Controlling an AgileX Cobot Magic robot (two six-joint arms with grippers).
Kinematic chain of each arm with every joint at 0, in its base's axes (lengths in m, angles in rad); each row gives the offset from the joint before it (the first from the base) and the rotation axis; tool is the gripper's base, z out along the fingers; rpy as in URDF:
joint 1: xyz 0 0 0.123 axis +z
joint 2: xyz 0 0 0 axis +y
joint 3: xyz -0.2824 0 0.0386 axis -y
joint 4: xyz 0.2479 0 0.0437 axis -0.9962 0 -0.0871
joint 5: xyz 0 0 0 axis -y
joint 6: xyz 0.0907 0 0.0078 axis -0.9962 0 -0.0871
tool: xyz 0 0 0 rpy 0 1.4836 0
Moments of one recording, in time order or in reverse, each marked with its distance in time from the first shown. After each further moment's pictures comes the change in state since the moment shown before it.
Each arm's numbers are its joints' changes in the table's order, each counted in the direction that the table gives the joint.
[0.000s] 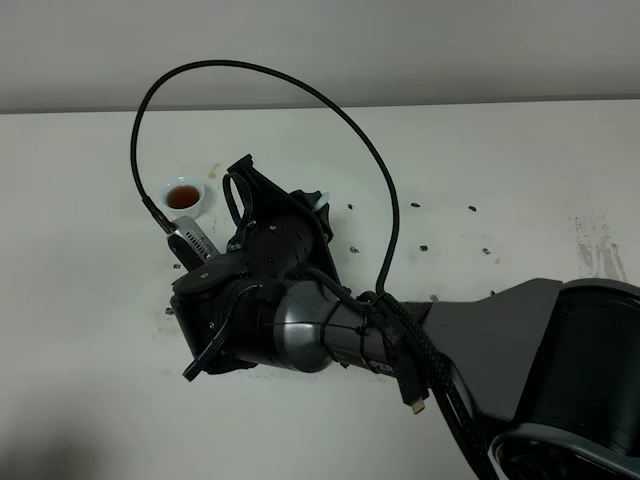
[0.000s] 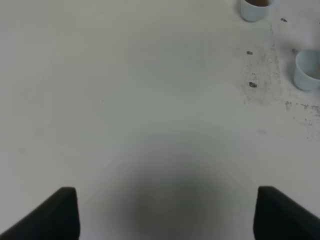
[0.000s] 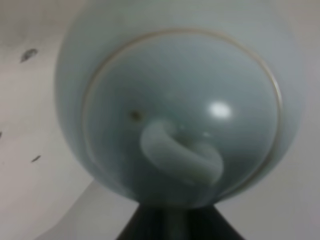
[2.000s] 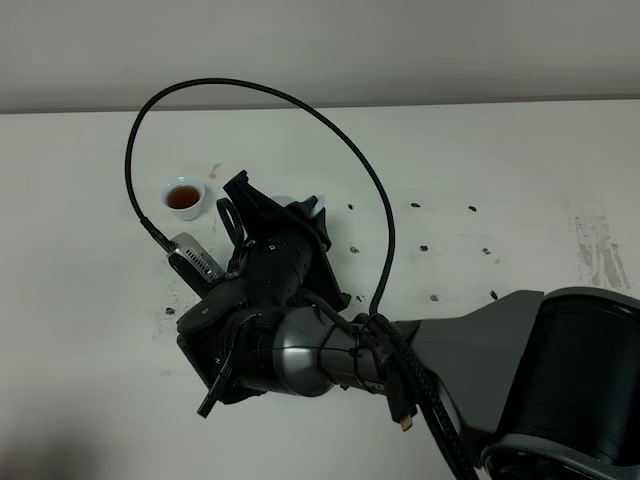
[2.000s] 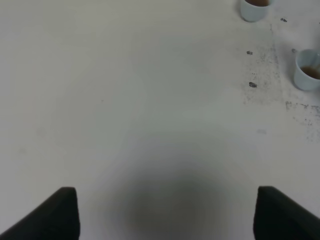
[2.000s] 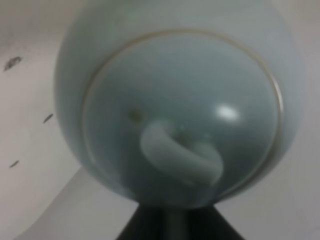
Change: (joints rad) left arm 0.000 0.000 0.000 0.000 0.000 0.000; right arm 0.019 0.018 -0.071 0.128 0.006 -0.122
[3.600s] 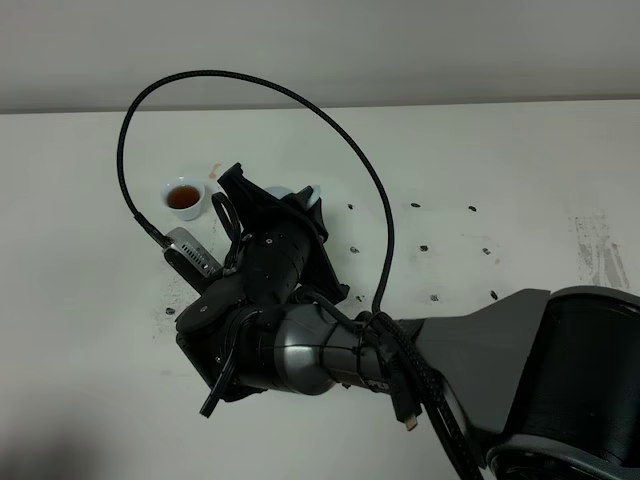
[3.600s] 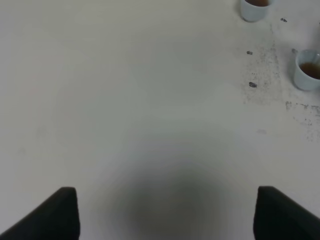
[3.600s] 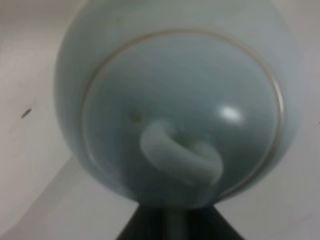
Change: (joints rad) left arm 0.000 0.000 0.000 0.000 0.000 0.000; right arm 0.000 -0.011 0.000 0.036 0.002 0.004
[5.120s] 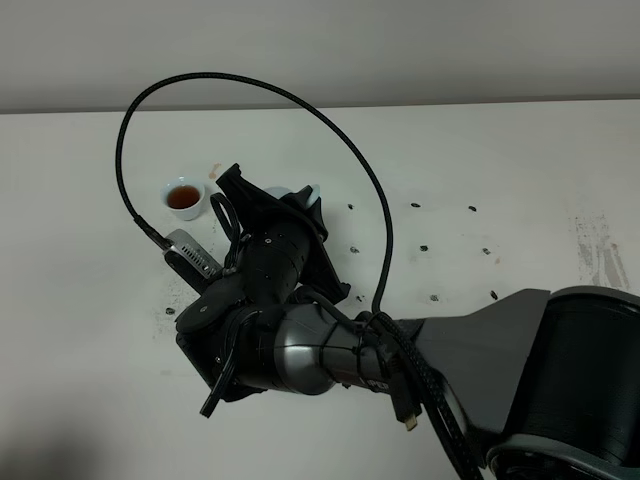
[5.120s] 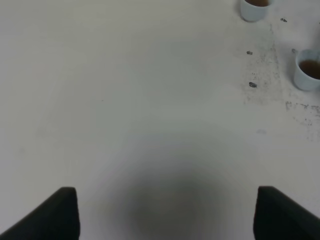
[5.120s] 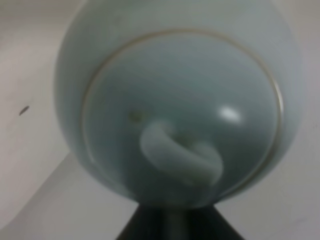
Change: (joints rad) left arm 0.000 0.000 0.000 0.000 0.000 0.000; right arm 0.000 0.000 0.000 0.003 0.000 0.022
